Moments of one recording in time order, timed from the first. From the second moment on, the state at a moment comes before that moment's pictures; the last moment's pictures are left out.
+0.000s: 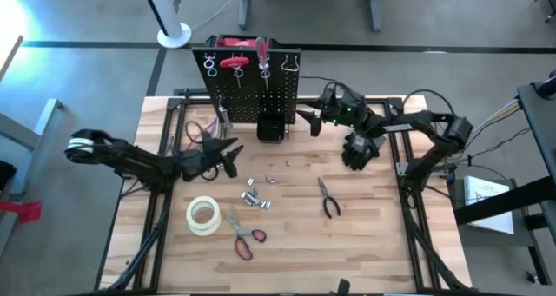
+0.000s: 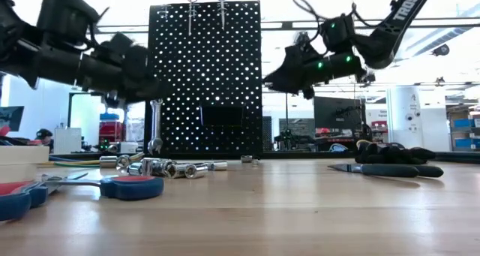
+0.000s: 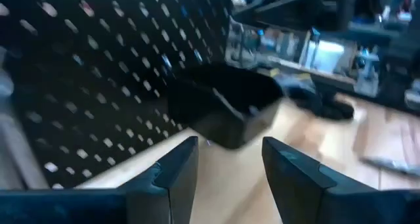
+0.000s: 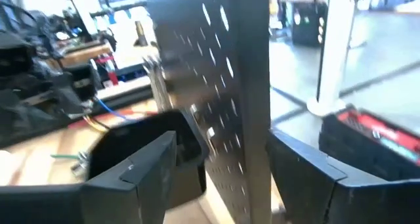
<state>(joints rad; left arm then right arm) 0.05 1.22 0.11 1.00 -0.60 -0.20 -0.58 1.61 0.69 0.79 -0.24 0.11</state>
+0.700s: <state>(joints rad) 0.07 0.62 0.26 0.48 -1.02 0.26 -0.62 1.57 0.85 0.60 -0.36 0.06</state>
